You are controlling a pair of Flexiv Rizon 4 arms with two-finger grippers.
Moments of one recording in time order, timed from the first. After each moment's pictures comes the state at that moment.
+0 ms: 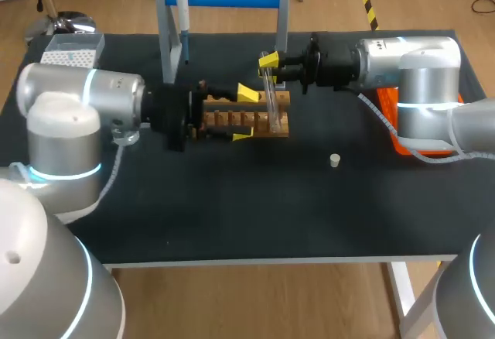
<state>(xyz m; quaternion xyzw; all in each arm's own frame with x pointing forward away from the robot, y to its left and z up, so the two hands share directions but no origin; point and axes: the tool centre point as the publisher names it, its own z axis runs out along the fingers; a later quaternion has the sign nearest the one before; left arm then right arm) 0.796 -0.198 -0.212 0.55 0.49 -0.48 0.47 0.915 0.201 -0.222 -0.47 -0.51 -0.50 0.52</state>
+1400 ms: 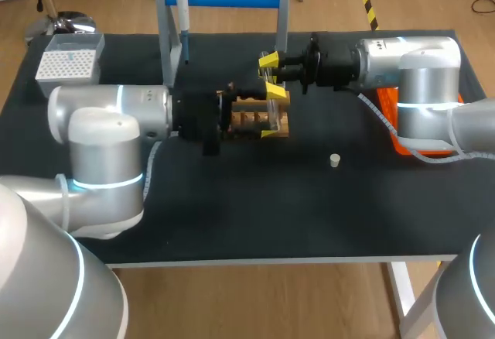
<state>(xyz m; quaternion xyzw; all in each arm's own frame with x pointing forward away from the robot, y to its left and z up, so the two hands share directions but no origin) 0.811 -0.241 -0.217 0.51 0.52 -0.45 0.52 0.915 0.201 -0.222 -0.47 -0.51 -0.50 0.52</state>
